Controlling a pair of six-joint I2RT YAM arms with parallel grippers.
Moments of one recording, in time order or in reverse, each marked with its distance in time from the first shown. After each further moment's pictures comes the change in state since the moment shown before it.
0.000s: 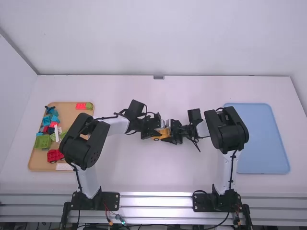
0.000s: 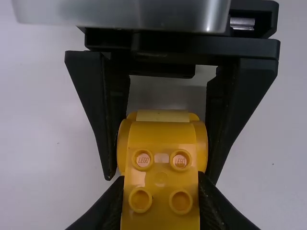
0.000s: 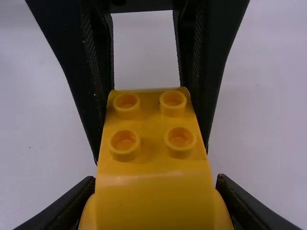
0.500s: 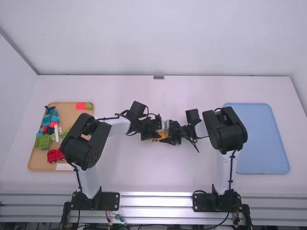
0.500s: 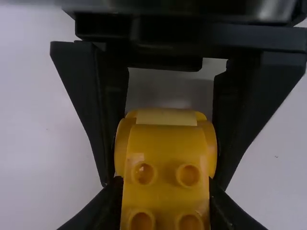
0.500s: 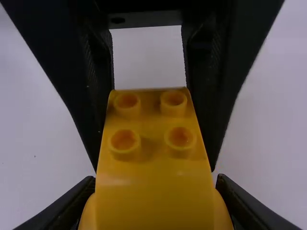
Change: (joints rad) left arm -0.016 0.000 -0.003 -0.018 -0.060 -0.016; right arm 0.024 0.000 0.000 0.000 0.002 0.001
